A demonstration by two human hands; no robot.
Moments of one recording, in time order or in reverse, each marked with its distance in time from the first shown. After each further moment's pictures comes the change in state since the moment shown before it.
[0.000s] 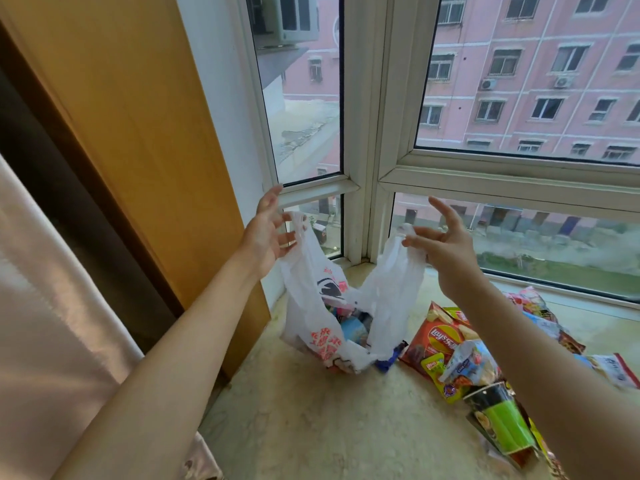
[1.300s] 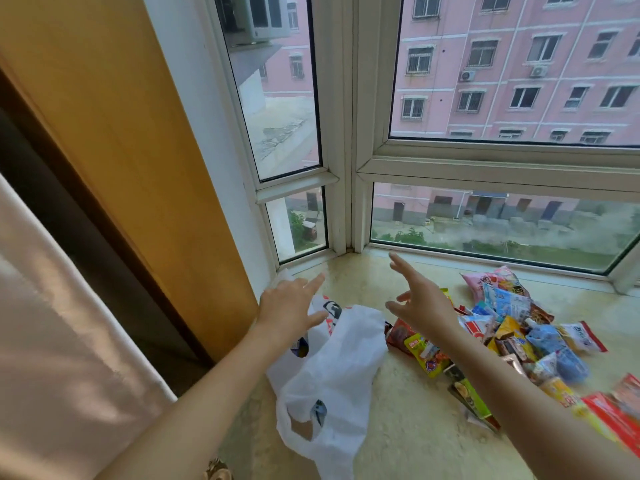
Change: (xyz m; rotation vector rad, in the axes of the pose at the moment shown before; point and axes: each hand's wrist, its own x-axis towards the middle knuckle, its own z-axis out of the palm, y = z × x) left_hand -0.079 -0.100 0.028 1.914 -0.152 0.321; right_hand -0.073 0.066 -0.035 -0.959 -0.164 -0.132
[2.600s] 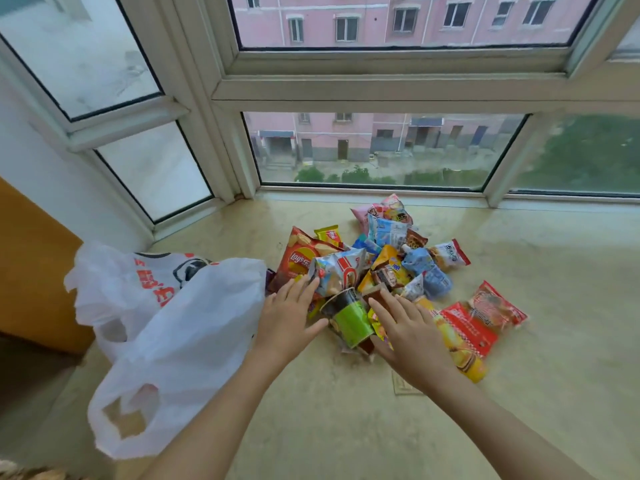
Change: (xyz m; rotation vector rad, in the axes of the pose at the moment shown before) left_hand 0.028 0.279 0.134 -0.208 -0.079 0.158; right_hand -0.147 0.264 -0.048 -0.587 -0.007 -0.042
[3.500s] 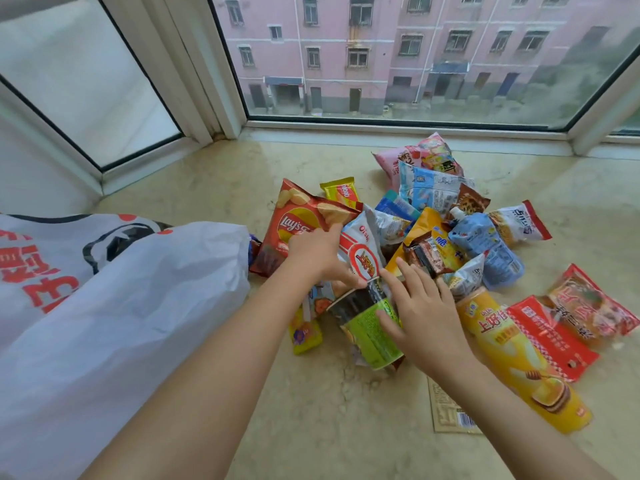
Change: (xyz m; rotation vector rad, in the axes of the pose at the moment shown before) left_hand 0.186 -0.008 0.103 0.023 -0.386 -0.079; right_hand 0.082 0.029 0.156 0.036 -0.023 0.086
